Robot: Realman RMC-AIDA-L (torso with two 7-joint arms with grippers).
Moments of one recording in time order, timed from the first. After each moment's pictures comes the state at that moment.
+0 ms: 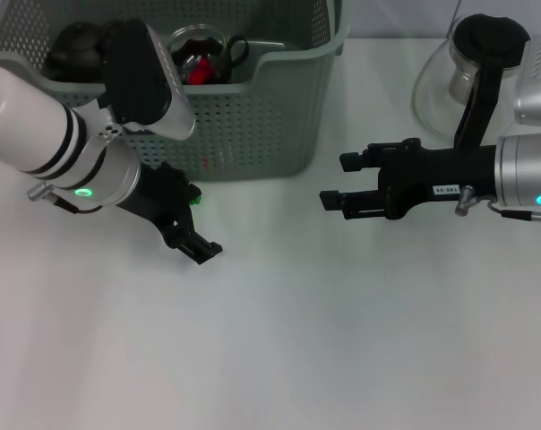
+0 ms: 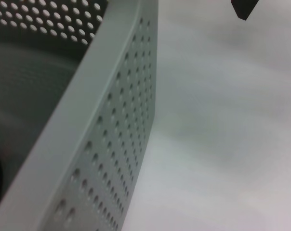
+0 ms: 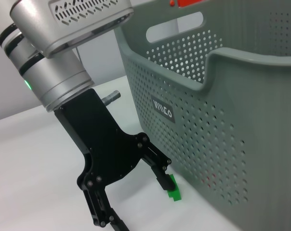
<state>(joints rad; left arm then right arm) -0.62 -2.17 1.18 1.02 2.61 1.29 -1.87 0.67 2.05 -1.08 -0.54 -1.85 -1.26 1.46</state>
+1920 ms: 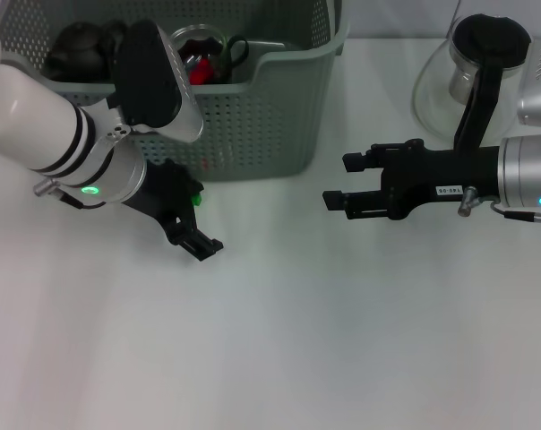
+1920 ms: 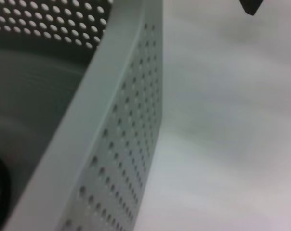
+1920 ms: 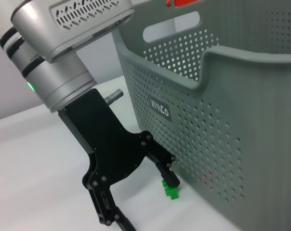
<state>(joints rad) -0.63 -2.17 1.22 1.01 2.62 1.24 -1.87 0.67 2.05 -1.08 -0.53 -1.85 -1.26 1.46</state>
